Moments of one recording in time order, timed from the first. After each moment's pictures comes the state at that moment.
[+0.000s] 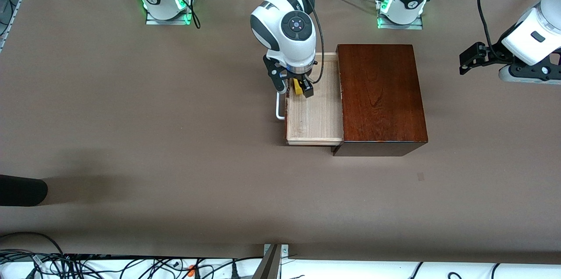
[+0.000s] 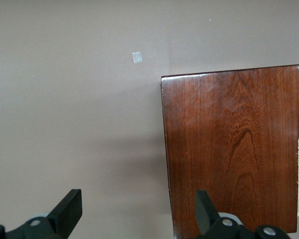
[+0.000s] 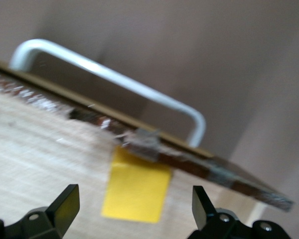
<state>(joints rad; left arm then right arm) -0.12 -0.01 0.04 -1.62 0.02 1.57 -0.01 0.94 0.70 -0.07 -1.27 0.17 1.93 2.00</state>
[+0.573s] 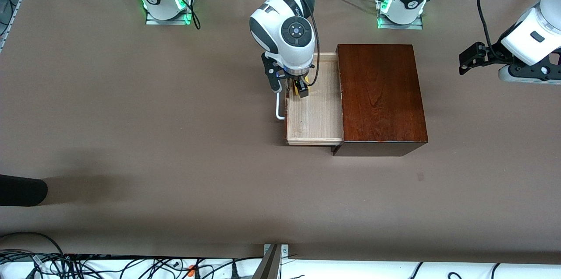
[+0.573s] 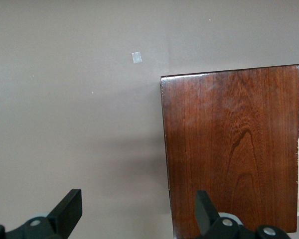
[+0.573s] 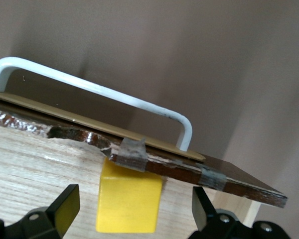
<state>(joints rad) -0.12 -0.01 0.04 -1.62 0.02 1.57 -0.01 0.93 0.71 -0.07 -1.27 0.19 1.93 2.07</state>
